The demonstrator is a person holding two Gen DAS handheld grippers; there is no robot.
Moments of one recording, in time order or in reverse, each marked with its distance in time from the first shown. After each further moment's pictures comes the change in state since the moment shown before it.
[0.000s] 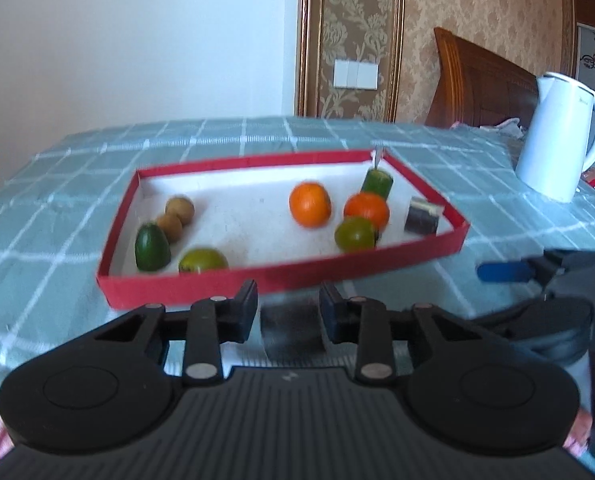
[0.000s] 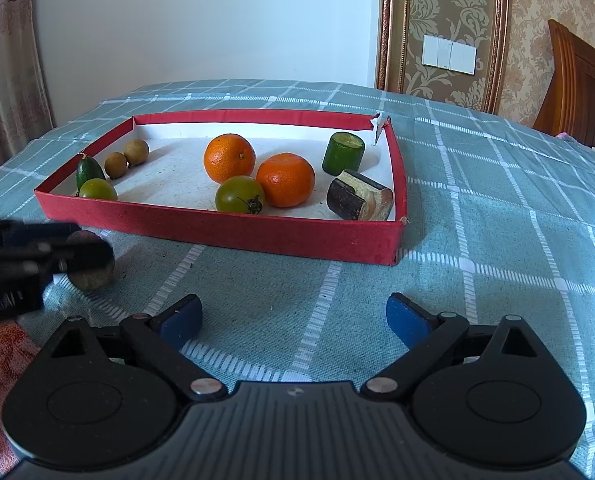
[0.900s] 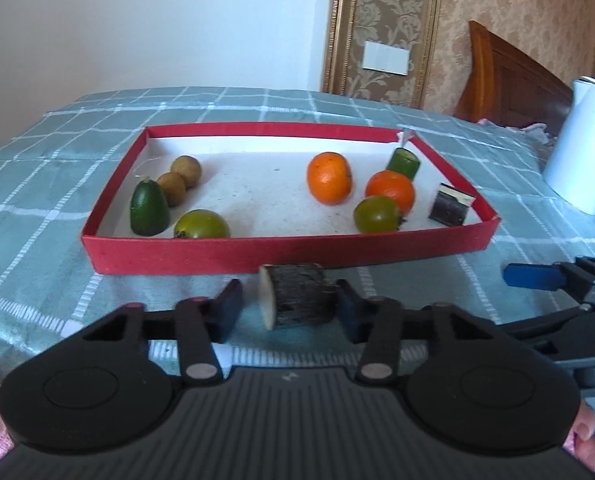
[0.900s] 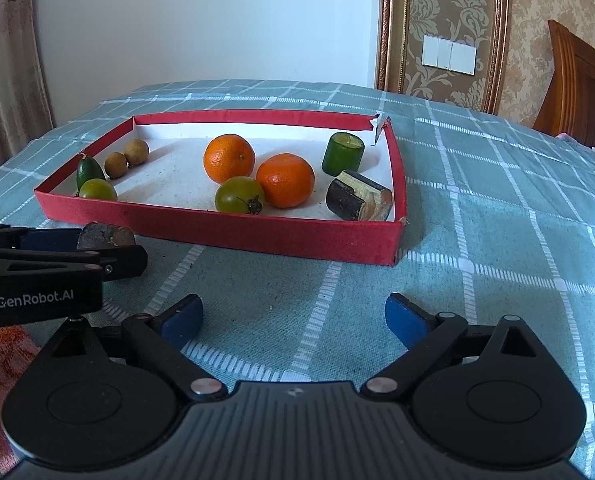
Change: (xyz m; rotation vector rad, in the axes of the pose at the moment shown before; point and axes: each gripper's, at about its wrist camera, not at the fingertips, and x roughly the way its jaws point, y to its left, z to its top) left arm 0.026 -0.001 -0.013 -0.097 0.075 0.033; right arm 0.000 -0.001 0.000 0.000 0.000 0.000
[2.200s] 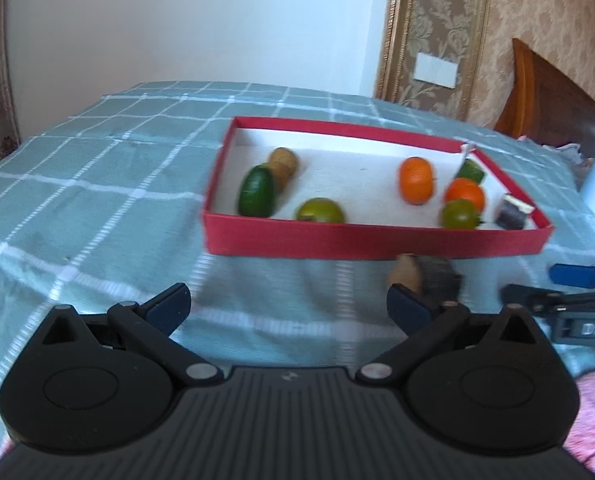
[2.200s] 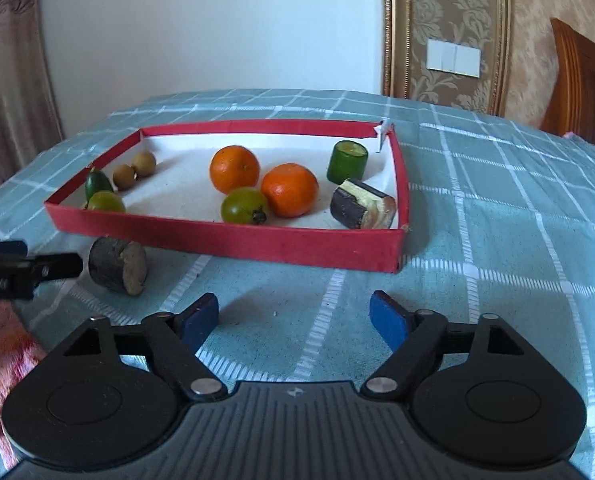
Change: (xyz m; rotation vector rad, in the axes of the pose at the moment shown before) left arm -0.021 0.055 -0.013 -0.078 -0.019 0.093; right arm -0.002 -0.003 0.002 0.025 -0.021 0.029
